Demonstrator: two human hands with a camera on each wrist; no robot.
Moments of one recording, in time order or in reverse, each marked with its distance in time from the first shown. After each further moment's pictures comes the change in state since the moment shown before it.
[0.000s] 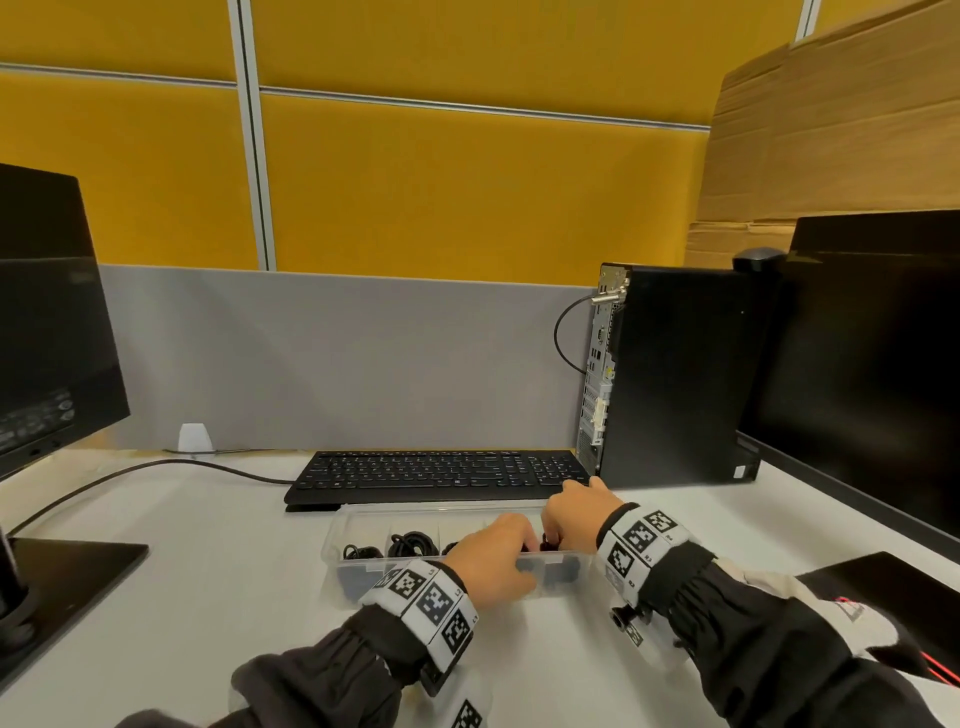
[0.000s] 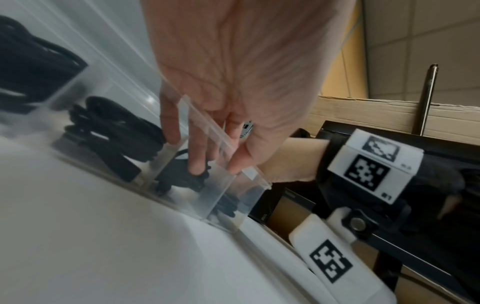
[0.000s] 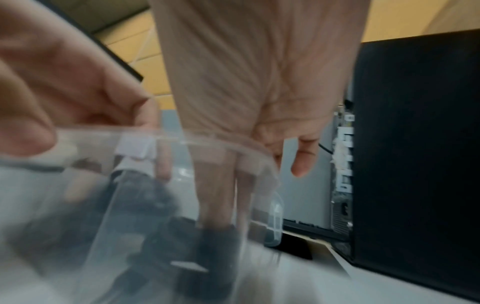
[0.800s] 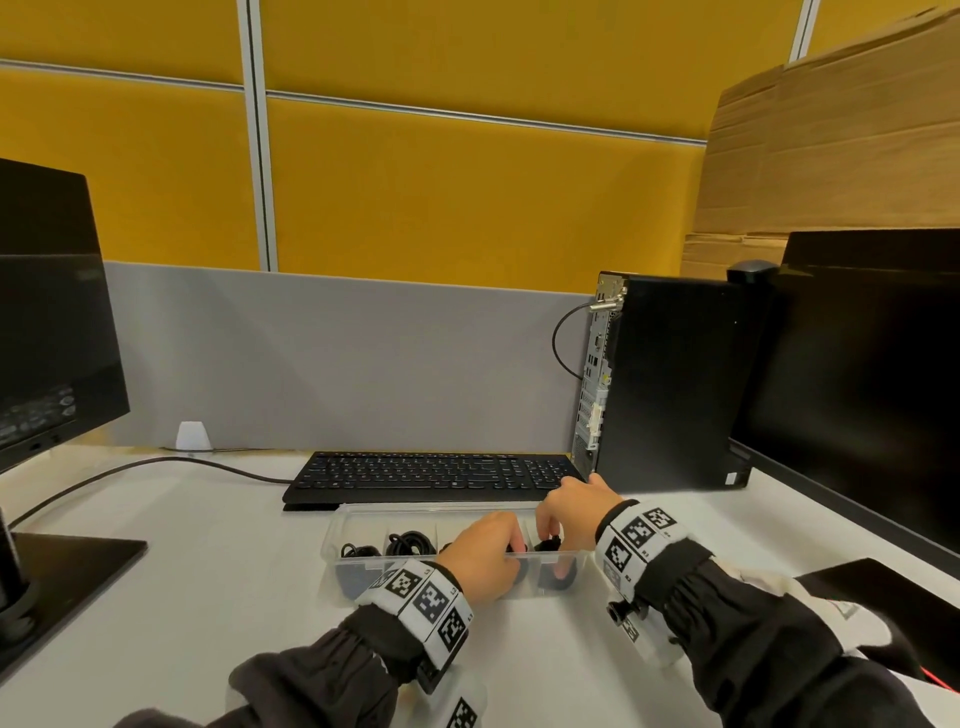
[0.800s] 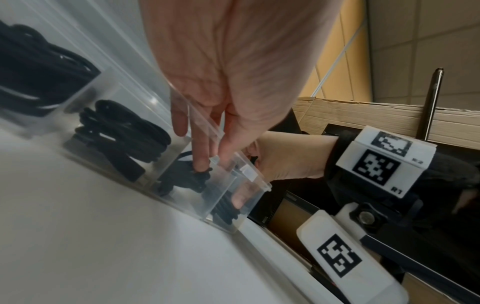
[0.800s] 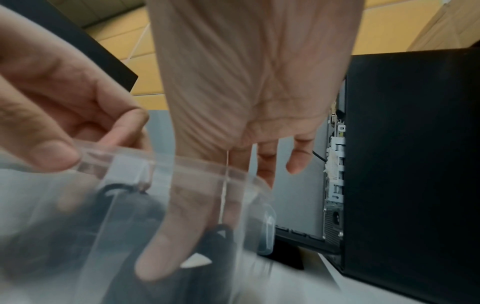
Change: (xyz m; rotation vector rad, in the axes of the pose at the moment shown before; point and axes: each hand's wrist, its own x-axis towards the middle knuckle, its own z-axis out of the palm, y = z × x) left_hand 0.001 -0.006 0.000 -0.060 0.118 -0.004; right_hand -0.002 0.006 -0.008 0.028 -0.035 -0.048
